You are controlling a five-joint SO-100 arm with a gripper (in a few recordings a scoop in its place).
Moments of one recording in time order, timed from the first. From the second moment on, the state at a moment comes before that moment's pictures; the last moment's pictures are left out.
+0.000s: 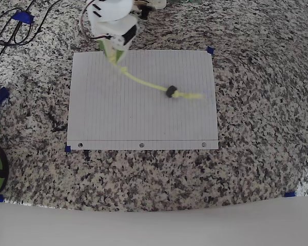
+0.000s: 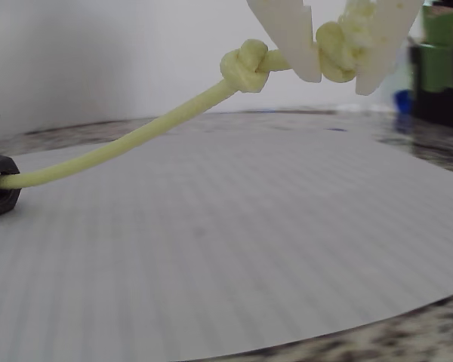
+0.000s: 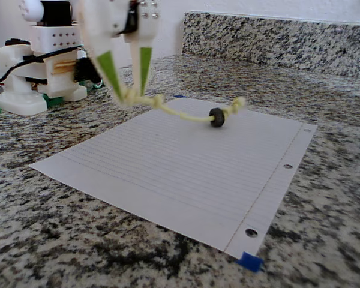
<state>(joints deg) 14.7 123.4 138.3 58.4 -18.0</state>
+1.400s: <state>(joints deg) -5.8 128.5 148.2 52.1 -24.3</state>
